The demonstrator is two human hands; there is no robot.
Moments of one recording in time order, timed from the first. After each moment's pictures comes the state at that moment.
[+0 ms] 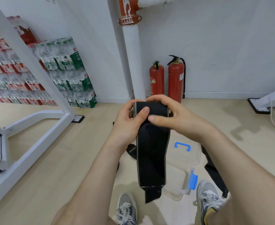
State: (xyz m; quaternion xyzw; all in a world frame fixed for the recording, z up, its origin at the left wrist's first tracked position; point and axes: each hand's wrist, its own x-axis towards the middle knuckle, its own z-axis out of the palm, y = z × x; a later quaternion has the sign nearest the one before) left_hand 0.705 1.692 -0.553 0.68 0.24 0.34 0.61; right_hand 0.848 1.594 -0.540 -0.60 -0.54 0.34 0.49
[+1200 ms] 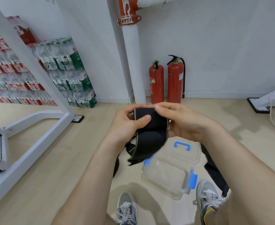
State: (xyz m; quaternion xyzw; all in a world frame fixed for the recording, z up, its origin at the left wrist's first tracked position) left_hand 0.699 1.698 -0.552 0.67 0.25 0.28 0.64; right_hand 0.857 1.594 -0.548 -0.51 -0.38 0.53 0.56
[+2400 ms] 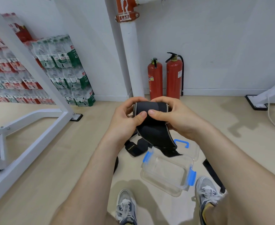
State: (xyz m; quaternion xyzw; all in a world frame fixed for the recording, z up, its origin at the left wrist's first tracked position) left_hand 0.701 1.699 -0.555 0.67 0.23 0.31 0.64; right_hand 0.850 1.600 -0.552 -0.56 -0.41 0.42 0.58
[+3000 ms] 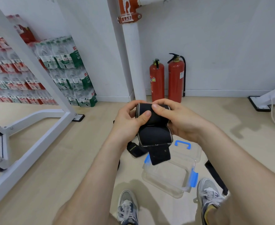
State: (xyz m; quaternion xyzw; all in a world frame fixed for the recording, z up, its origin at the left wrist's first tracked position) left_hand 0.705 1.693 -0.554 0.65 0.27 0.31 0.63; right_hand 0.845 1.600 -0.549 -0.53 -0.35 0.50 0.59
